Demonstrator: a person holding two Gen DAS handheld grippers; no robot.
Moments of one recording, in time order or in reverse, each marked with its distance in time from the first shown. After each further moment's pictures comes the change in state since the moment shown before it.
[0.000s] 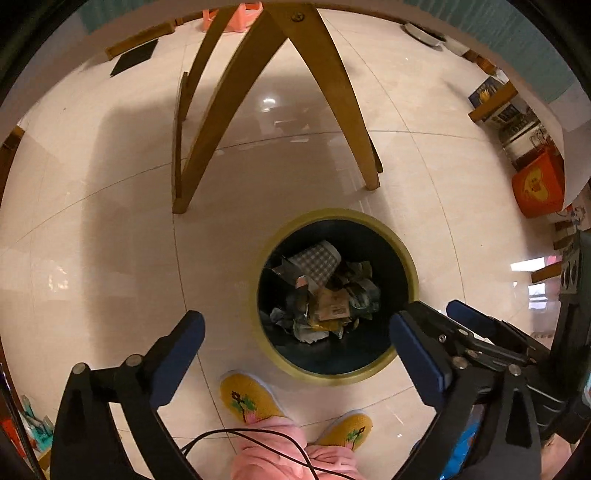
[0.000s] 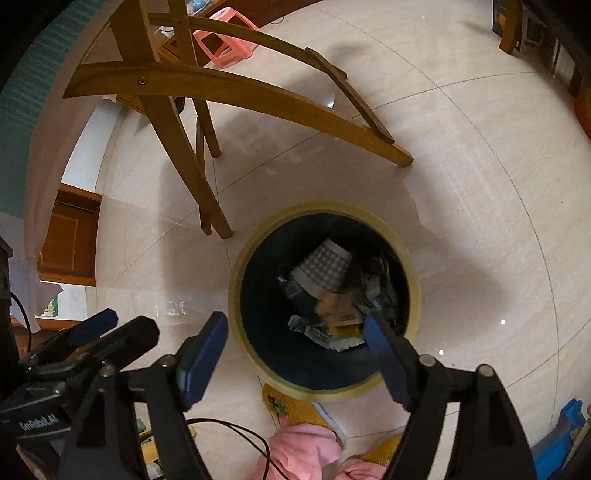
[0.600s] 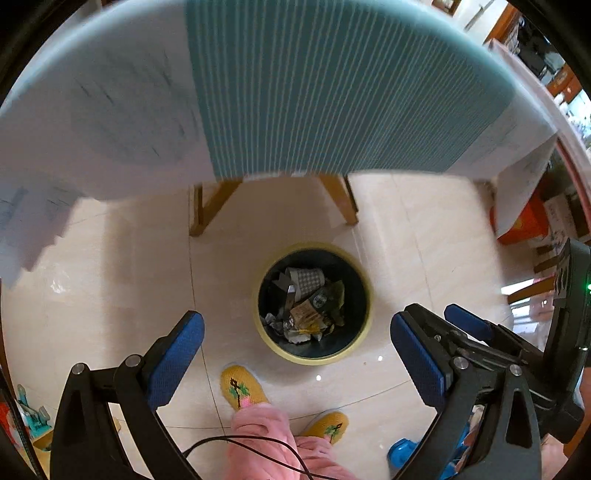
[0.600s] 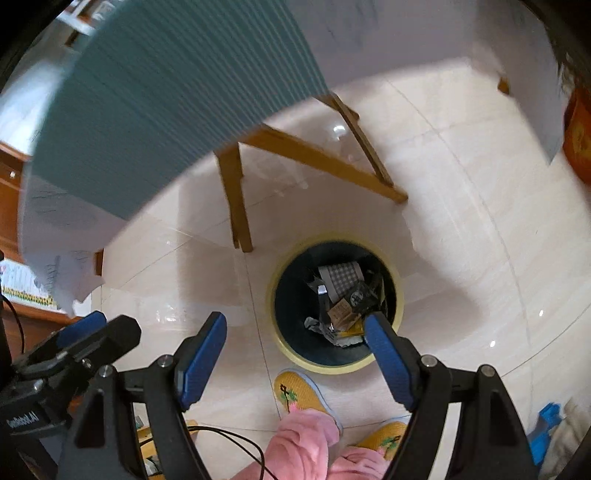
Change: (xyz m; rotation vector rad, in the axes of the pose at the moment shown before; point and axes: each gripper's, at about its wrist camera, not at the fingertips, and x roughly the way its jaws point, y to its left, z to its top) left arm -0.159 -0.009 -0.016 -0.046 -0.129 -0.021; right arm -0.125 0.052 -0.006 -0.078 -0.086 -0.019
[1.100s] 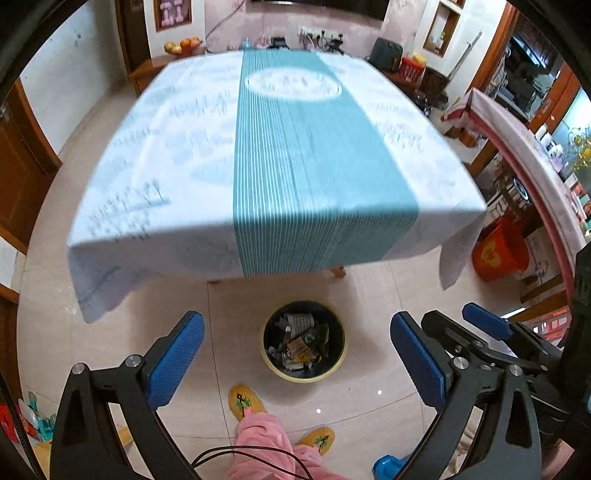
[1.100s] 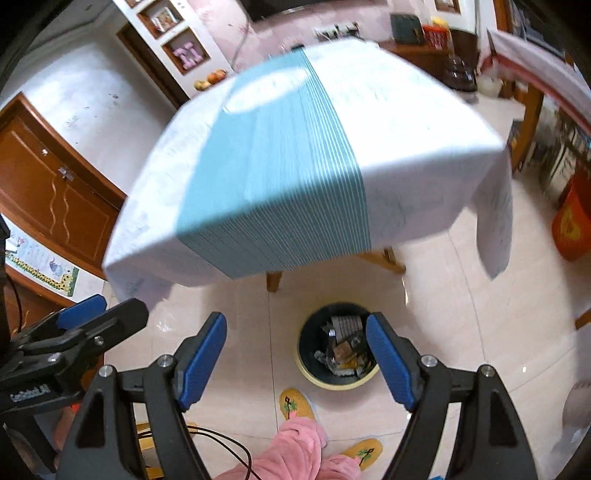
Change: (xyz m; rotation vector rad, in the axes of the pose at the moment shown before) left arm -0.176 -0.026 0.043 -0.006 -0.161 0.019; right arm -0.177 0.073 0.042 -0.156 -0.147 0.005
